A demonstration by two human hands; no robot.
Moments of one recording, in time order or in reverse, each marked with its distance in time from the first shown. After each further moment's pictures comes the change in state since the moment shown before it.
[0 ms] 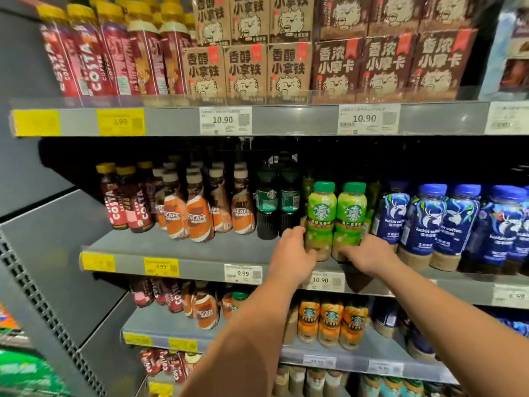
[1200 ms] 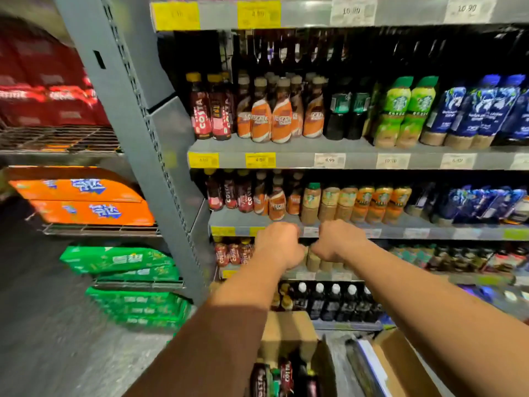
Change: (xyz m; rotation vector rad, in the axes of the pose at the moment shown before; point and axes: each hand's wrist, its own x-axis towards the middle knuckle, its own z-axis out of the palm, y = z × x) left_hand -0.251 -0.184 -0.150 0.479 -0.313 0.066; right_hand -0.287 -0.156 0.184 -0.500 -0.268 -0.075
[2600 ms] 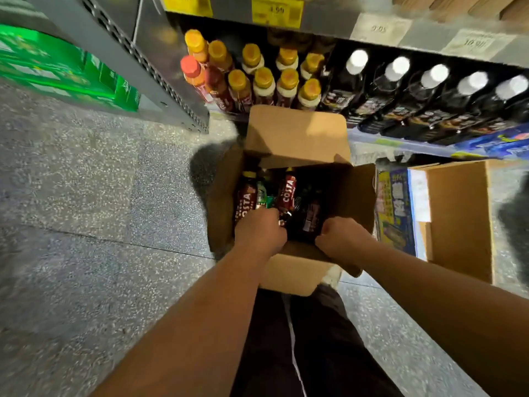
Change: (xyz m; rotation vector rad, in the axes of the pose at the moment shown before) left_hand -0.028 -0.112 0.505 -0.323 -0.695 -0.567; right_hand 0.104 0.084 0.524 0.157 -0.889 0.054
